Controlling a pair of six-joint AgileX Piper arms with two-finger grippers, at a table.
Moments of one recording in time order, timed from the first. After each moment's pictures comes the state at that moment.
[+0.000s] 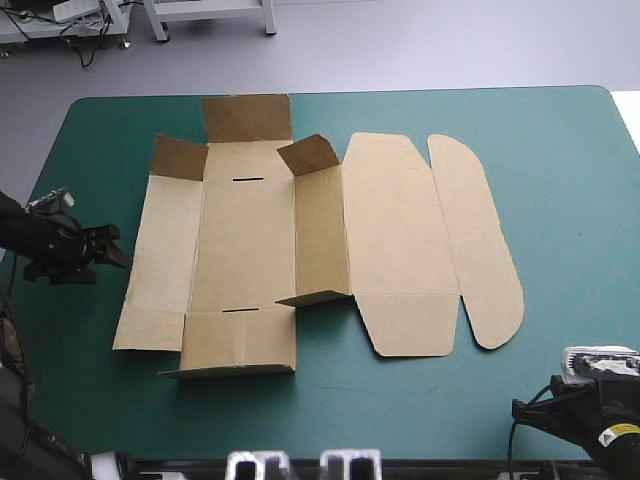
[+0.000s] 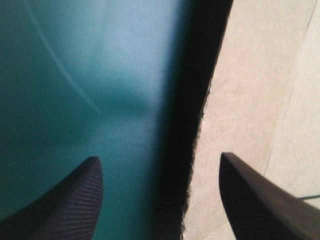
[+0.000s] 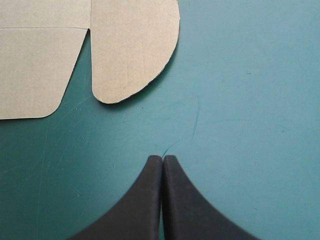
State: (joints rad) left arm 0.47 1.71 -1.26 -0.45 1.22 0.41; right arm -0.16 0.25 -0.50 0.14 1.10 -0.14
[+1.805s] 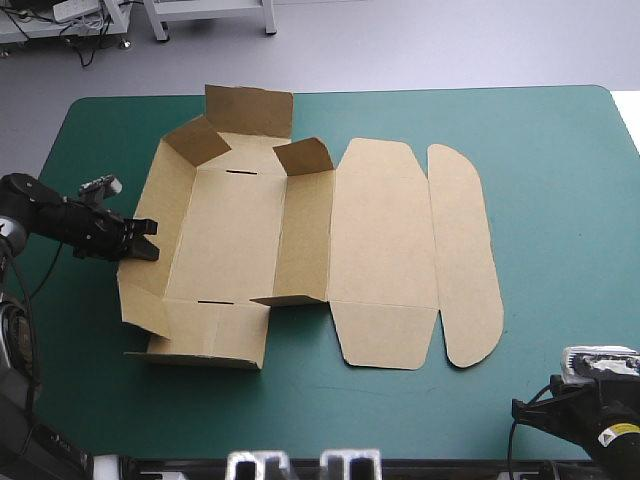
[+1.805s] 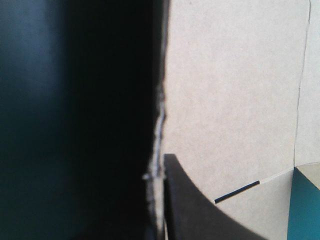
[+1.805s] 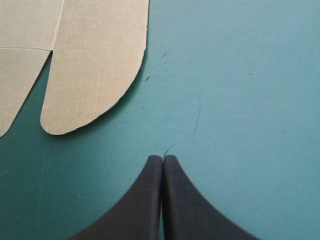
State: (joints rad) left arm 0.33 1.71 -1.27 -0.59 1.21 0.58; right arm -0.16 0.25 -0.50 0.14 1.10 -0.14
